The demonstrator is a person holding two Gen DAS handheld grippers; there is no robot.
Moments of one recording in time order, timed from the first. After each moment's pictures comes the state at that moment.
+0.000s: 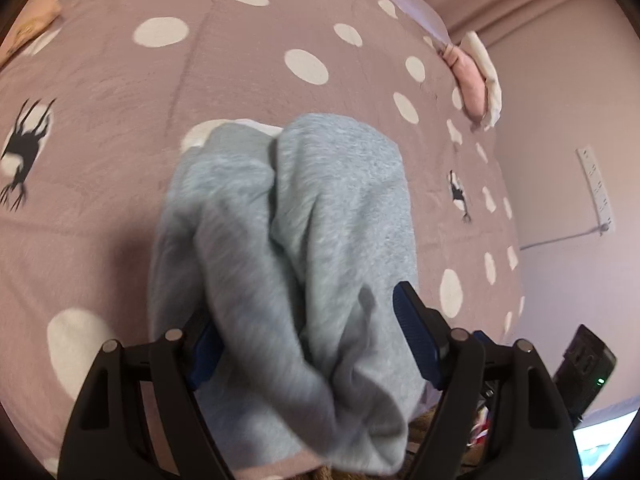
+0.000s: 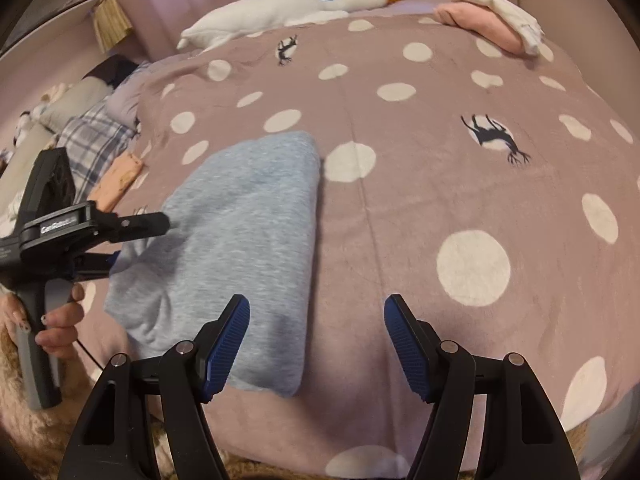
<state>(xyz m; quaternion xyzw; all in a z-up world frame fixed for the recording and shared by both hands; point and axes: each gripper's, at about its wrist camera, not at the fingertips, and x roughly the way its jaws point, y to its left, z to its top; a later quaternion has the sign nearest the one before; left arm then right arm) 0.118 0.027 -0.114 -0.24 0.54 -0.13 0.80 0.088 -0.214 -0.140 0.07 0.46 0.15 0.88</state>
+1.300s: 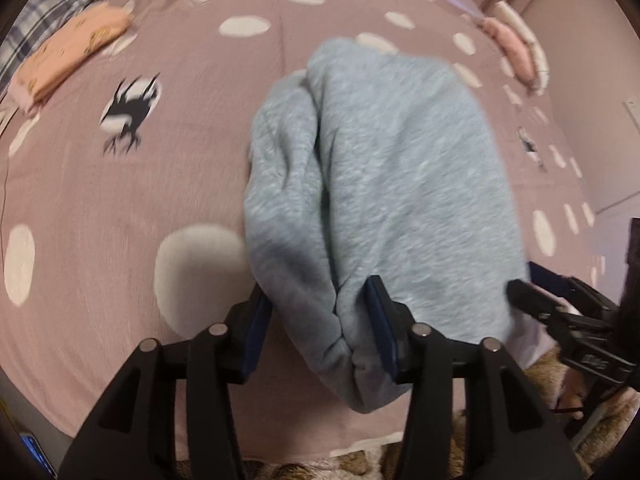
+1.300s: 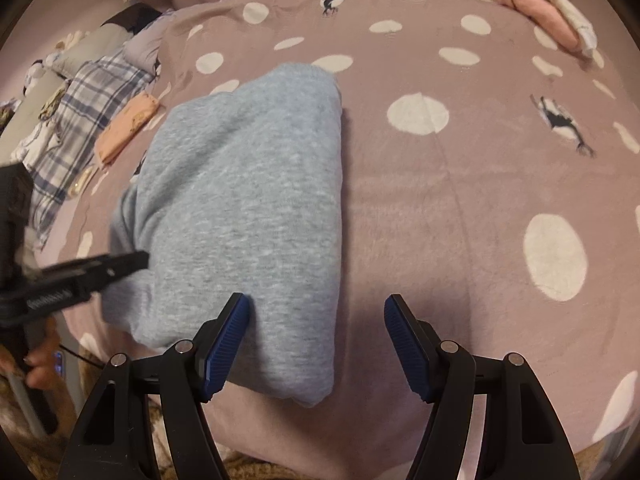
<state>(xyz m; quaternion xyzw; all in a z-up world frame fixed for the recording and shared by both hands) 0.046 0.064 -0.149 -0.13 0.55 -0.03 0.83 0.094 -0.162 -0.174 0.02 0.50 0.19 0.84</state>
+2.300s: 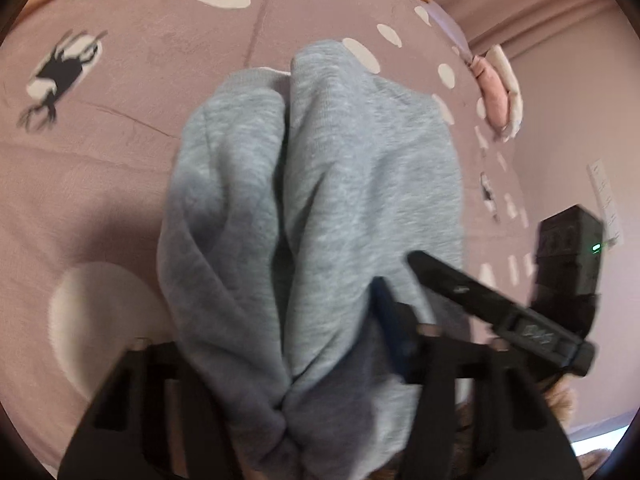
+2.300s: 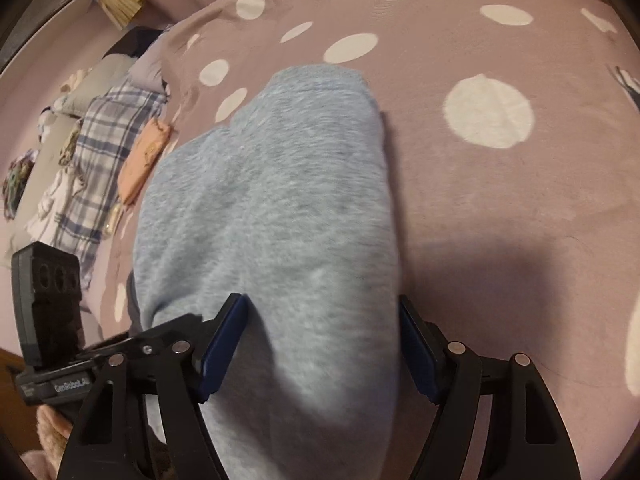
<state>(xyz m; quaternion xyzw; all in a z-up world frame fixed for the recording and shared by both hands) 0.096 0.062 -0.162 -0.29 0.53 -0.10 0.79 0.156 -0.145 -0.198 0.12 0.53 0.26 0.80</state>
